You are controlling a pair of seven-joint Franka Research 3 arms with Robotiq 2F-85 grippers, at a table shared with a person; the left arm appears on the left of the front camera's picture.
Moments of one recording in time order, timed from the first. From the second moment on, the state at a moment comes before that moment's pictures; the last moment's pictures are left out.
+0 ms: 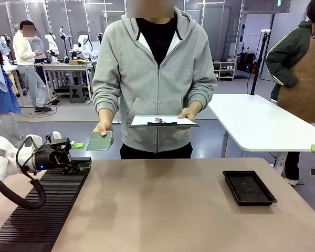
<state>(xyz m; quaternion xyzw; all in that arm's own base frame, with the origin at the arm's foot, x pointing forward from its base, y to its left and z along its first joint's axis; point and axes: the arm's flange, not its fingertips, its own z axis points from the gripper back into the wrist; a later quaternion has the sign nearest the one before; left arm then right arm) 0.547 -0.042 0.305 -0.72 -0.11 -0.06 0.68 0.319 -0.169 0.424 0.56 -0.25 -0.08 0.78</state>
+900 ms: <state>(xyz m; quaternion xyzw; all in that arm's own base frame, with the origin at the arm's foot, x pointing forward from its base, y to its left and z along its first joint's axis) 0.547 -0.042 0.305 -0.72 -0.11 -0.06 0.68 0.319 -0.169 0.424 0.56 -0.25 -0.08 0.78</state>
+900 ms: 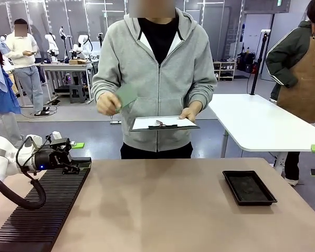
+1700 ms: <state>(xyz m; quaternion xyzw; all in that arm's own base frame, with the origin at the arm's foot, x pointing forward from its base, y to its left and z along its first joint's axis) 0.393 -0.032 0.342 -0.73 -0.06 0.01 0.69 0.319 -0.168 0.424 0.56 -0.25 -0.08 0.78</state>
